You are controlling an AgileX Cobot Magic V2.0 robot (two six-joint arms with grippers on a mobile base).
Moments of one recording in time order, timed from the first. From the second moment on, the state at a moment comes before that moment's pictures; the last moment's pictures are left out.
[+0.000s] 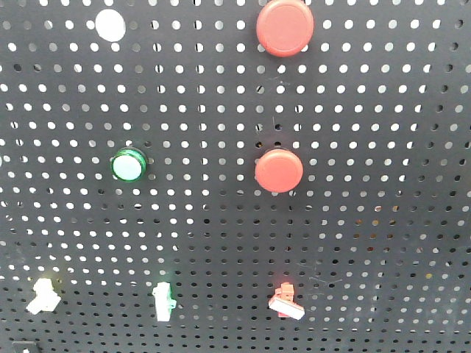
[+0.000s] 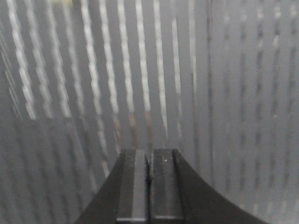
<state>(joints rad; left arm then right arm) -0.03 -0.02 0.03 -0.12 0.04 0.03 -0.09 0.00 -0.15 0.02 0.09 0.04</state>
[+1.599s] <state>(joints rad) -0.03 -0.02 0.03 -0.12 0.04 0.03 0.05 0.81 -1.33 0.34 0.47 -1.17</state>
